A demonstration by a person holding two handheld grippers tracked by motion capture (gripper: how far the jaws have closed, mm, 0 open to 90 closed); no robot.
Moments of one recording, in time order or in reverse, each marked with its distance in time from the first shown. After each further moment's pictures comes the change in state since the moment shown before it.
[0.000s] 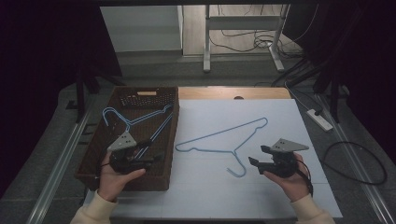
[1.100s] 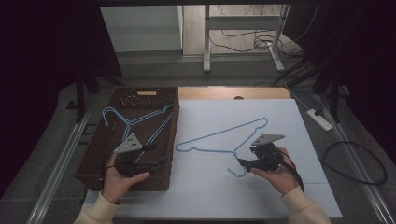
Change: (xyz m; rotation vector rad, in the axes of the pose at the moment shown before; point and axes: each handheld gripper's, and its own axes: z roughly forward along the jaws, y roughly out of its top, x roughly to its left) left arm -0.009 -0.003 0.009 0.027 -0.025 0.012; right arm 0.014 0.023 0.036 0.229 0.022 -0.010
